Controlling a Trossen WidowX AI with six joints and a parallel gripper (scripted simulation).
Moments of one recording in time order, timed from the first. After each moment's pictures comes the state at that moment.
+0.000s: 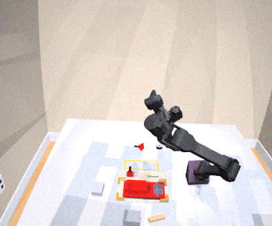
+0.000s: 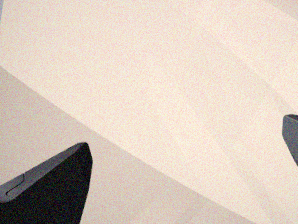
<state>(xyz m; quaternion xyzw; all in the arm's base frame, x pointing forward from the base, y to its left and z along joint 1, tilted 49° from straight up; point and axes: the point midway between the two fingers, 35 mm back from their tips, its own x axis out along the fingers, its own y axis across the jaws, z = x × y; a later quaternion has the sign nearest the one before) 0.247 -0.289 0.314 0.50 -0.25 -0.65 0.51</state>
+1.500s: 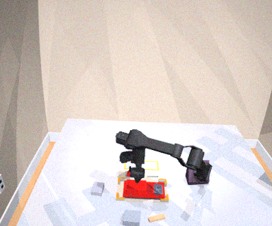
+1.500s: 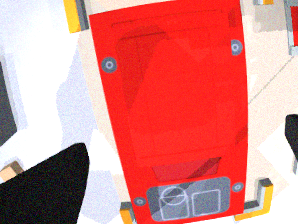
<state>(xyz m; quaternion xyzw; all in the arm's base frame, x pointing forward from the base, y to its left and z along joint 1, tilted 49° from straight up) 0.334 -0.031 0.115 0.33 0.64 0.25 0.65</state>
